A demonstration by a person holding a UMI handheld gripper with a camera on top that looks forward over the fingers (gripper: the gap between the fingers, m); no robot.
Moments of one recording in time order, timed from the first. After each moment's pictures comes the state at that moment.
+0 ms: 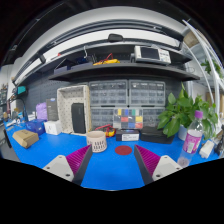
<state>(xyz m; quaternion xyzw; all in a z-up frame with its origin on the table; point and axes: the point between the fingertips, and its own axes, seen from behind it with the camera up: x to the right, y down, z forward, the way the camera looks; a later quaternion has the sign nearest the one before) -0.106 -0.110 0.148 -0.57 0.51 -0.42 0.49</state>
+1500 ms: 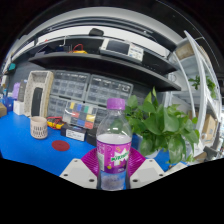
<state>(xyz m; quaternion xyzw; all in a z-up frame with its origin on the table) -0.044 -0.343 0.129 -0.55 0.49 -0.55 0.38</state>
